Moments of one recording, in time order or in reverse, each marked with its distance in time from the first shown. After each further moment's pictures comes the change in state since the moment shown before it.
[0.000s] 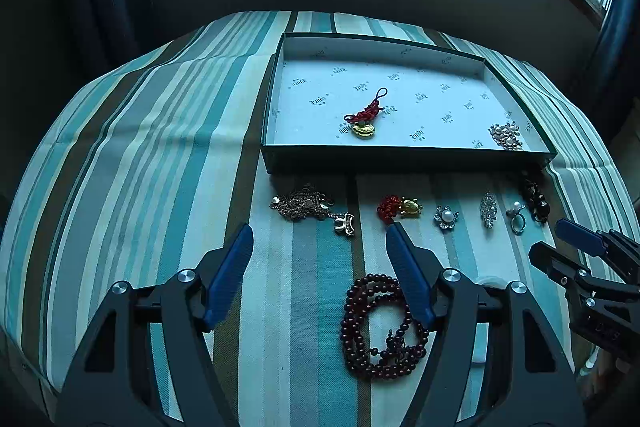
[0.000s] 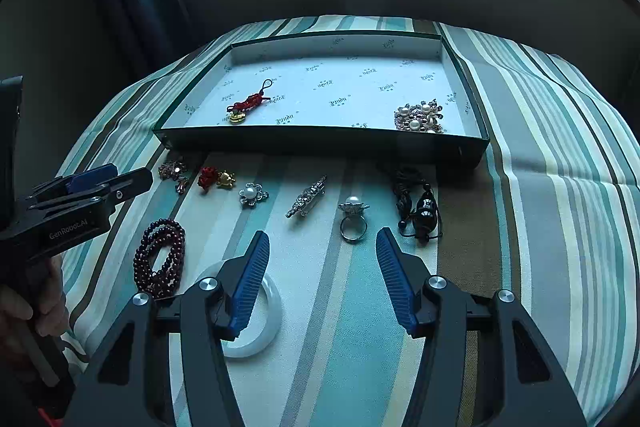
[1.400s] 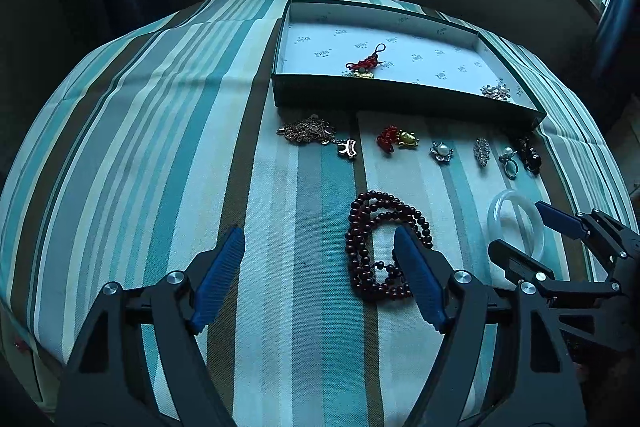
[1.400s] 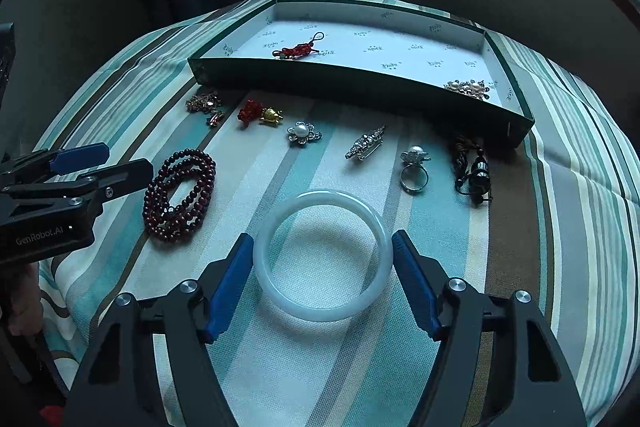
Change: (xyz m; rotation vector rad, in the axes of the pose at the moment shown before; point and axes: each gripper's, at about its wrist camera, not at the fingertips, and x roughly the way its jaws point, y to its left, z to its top) left arm -0.012 0.003 -0.038 -0.014 0.055 -0.036; right arm 0.011 0.027 -0.022 -0.119 0.042 -0.042
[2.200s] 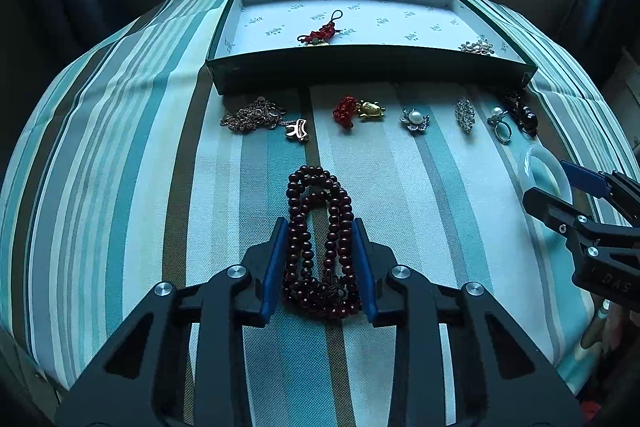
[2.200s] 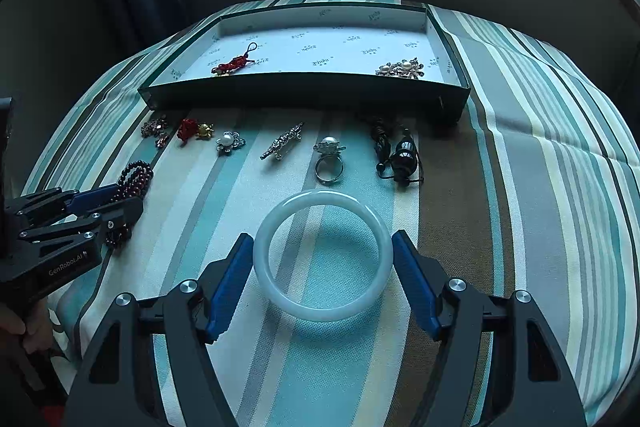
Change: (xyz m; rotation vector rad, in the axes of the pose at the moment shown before) left arm 0.026 -0.029 -0.002 0.120 0.062 -0.004; right arm -0.001 -0.043 -0.008 0.116 -0.009 -0.016
